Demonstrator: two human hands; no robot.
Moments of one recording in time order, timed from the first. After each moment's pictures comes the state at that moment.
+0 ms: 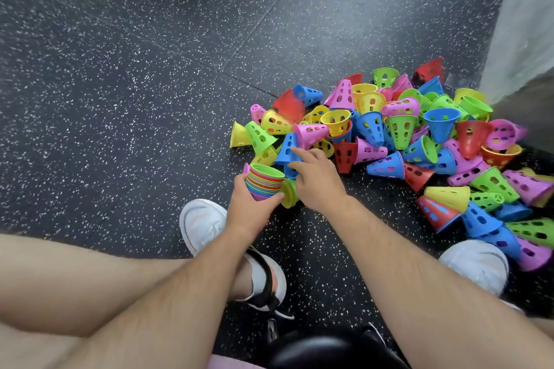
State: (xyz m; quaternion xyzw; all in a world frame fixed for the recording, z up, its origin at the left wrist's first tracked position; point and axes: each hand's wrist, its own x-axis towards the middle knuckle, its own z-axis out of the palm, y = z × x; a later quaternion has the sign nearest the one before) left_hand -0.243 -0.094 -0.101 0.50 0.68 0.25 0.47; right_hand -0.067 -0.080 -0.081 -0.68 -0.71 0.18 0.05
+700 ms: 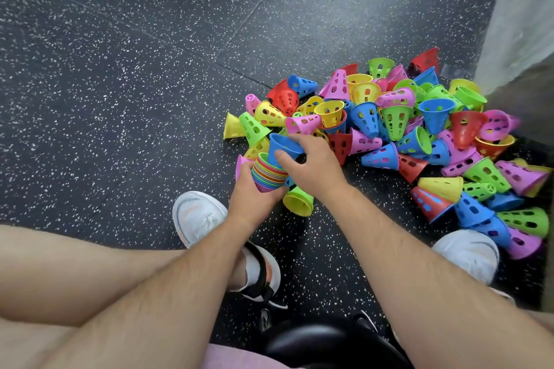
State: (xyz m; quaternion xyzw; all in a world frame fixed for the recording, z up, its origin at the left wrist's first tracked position) left_hand -0.230 -0.097 -0.096 0.53 0.65 0.24 0.49; right_hand -0.067 -0.082 -0.062 -0.71 -0.57 0.30 0.27
